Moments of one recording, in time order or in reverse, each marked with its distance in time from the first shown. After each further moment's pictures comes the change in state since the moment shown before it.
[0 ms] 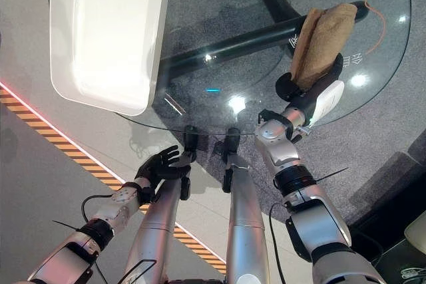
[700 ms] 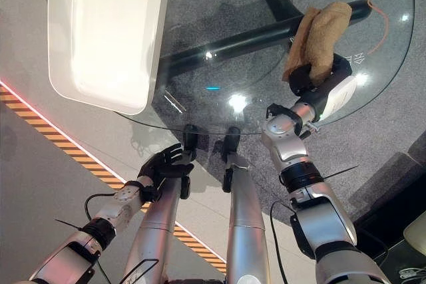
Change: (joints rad) left arm -0.004 -0.013 0.000 -0.017 0.000 0.000 -0.003; right arm -0.014 -0.011 -0.003 0.000 0.003 0.003 0.006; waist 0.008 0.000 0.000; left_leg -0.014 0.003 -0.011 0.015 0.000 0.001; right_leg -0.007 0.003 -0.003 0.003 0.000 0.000
